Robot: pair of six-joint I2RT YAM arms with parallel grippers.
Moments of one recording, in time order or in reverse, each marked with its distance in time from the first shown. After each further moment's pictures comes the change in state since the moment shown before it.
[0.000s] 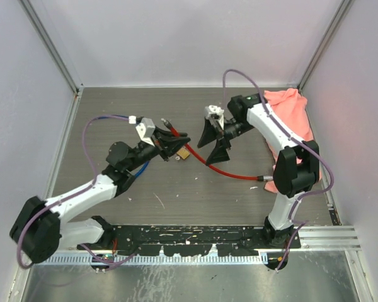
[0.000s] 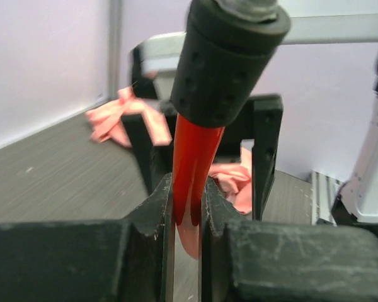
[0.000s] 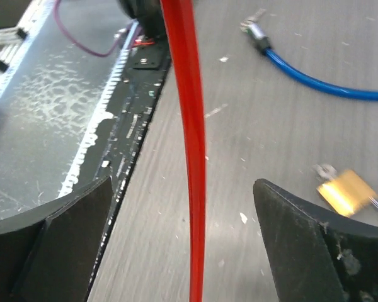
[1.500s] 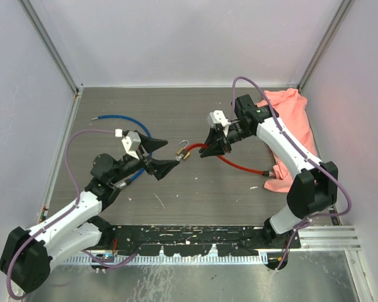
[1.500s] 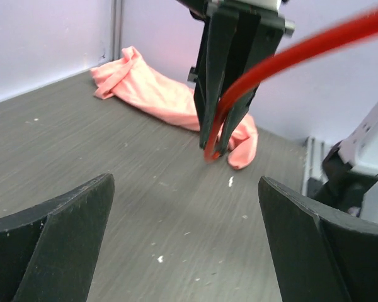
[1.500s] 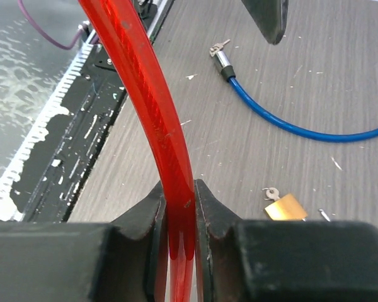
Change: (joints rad) left arm 0.121 -0.347 -0.156 -0.302 0.079 -0.047; right arm 0.003 -0.269 -0.191 0.407 0.035 0.145
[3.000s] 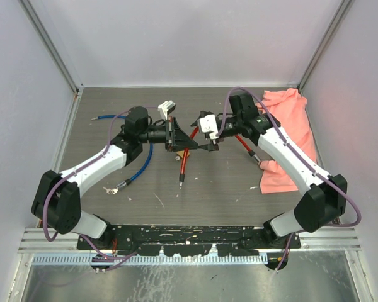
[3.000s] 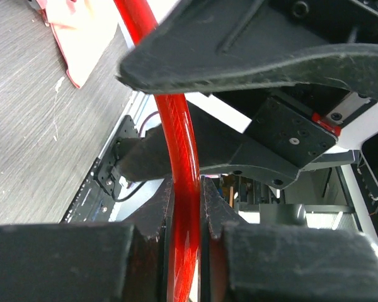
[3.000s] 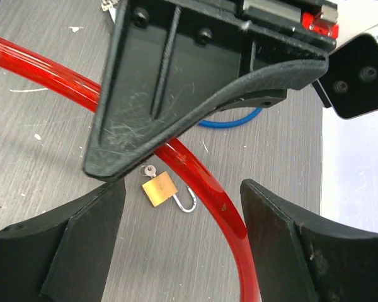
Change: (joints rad) left arm 0.019 0.582 0.533 -0.376 0.415 -0.799; right arm 0.091 -0.107 -0.050 0.437 0.288 0.051
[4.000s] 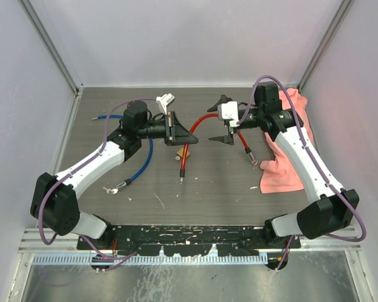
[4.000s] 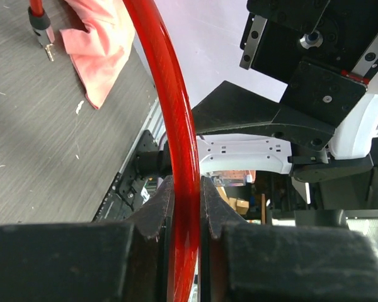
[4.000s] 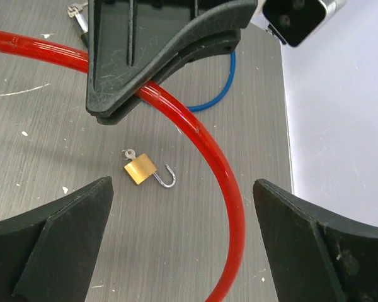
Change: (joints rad) left arm 0.000 -0.014 0.100 -0.137 -0.049 0.157; right arm -0.156 -0.064 0.081 -0.088 -0.055 0.035
